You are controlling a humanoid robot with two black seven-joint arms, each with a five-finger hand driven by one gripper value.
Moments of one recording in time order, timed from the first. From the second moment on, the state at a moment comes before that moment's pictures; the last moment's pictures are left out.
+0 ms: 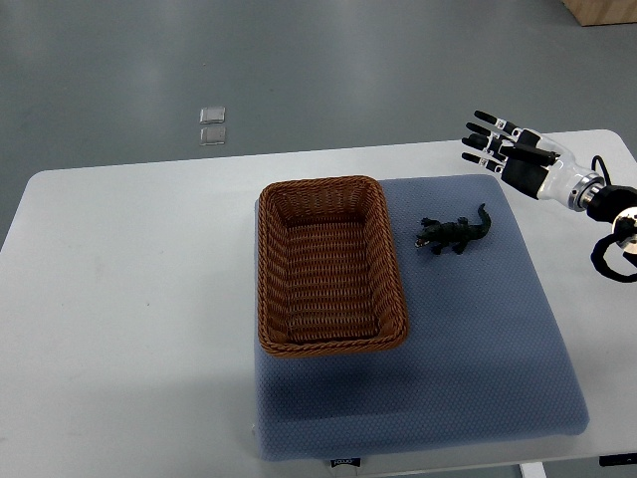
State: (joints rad) left arm 0.02 0.00 -0.12 -0.14 0.04 0.00 0.01; right arm 0.81 -0.48 0.41 0.68 0.16 0.44 0.14
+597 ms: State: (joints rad) left arm 0.02 0.00 -0.11 -0.15 0.03 0.00 0.01; right arm 0.81 -0.47 0.41 0.68 0.16 0.45 0.14
